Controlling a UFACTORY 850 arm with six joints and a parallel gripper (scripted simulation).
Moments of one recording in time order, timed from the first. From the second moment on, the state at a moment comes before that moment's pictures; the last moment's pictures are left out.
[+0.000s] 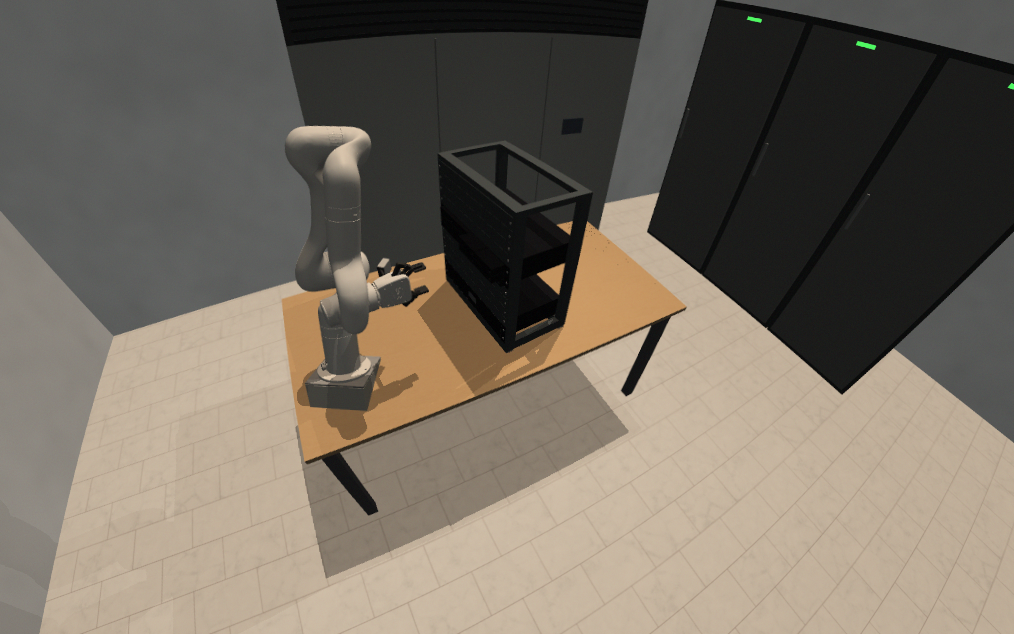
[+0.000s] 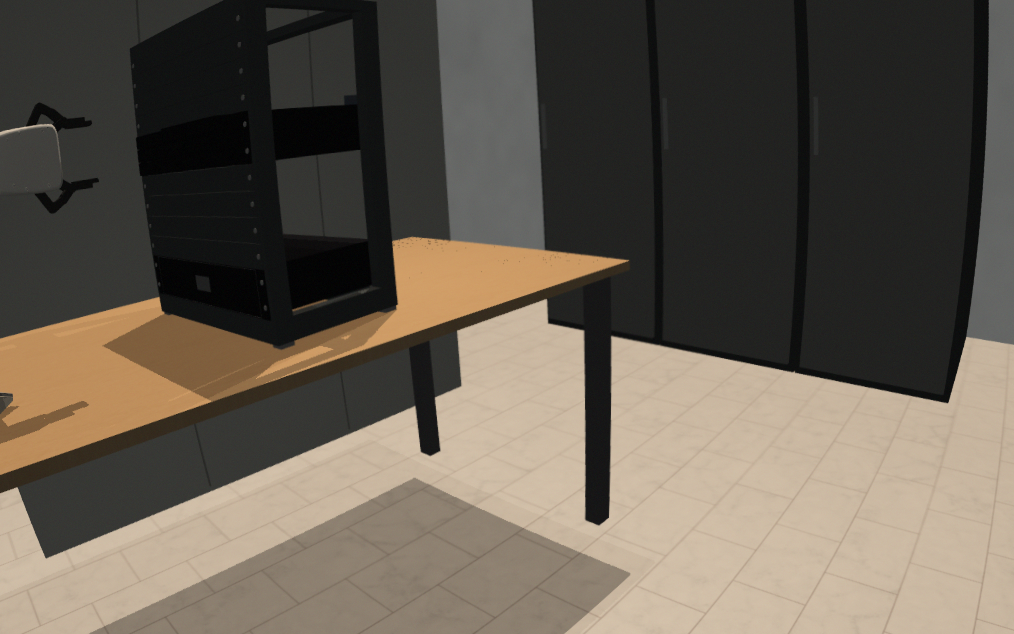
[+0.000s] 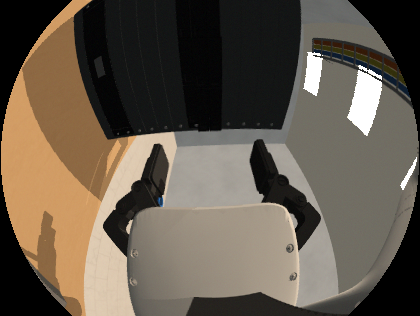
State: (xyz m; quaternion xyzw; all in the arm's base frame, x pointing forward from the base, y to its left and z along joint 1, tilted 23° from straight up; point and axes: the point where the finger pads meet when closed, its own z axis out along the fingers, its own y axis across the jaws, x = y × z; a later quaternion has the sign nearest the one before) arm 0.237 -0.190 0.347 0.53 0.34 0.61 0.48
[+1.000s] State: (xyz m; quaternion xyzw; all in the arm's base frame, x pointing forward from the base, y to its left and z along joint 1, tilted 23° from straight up) arm 0.354 -0.241 0.359 0.53 0.34 0.61 0.48
